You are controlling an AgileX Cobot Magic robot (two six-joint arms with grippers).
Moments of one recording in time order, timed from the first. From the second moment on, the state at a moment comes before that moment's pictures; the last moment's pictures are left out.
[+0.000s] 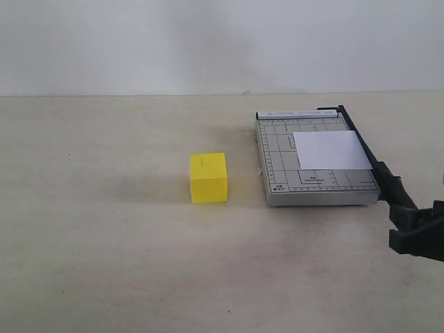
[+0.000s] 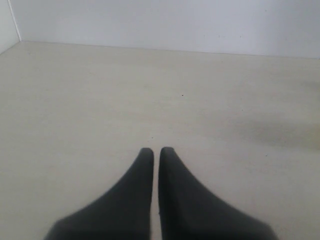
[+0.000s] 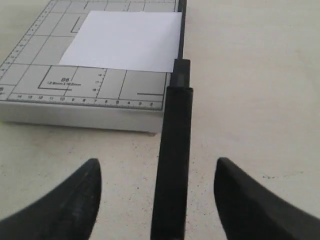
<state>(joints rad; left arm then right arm) -0.02 0.00 0.00 -0.04 0.36 0.03 0.00 1.49 -0.14 -0.24 -0.76 0.14</state>
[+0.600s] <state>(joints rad) -0.02 0.00 0.00 -0.04 0.36 0.03 0.00 1.59 -0.20 -0.23 -0.67 0.11</state>
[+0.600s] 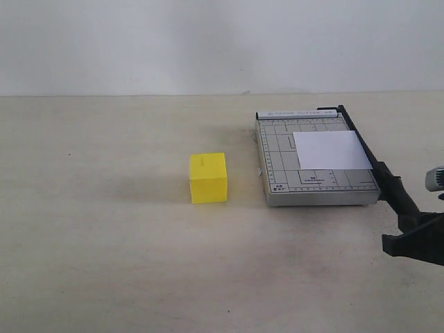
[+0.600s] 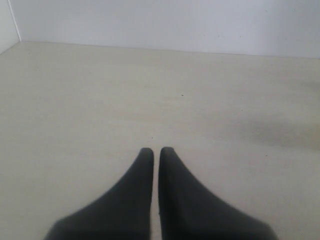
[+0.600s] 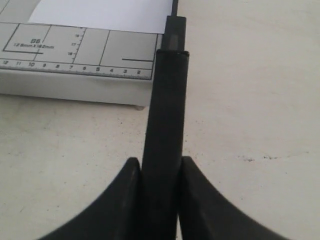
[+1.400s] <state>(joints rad) -0.02 0.00 0.00 -0.04 0.36 0.03 0.00 1.33 -0.19 -0.22 -0.76 0.13</state>
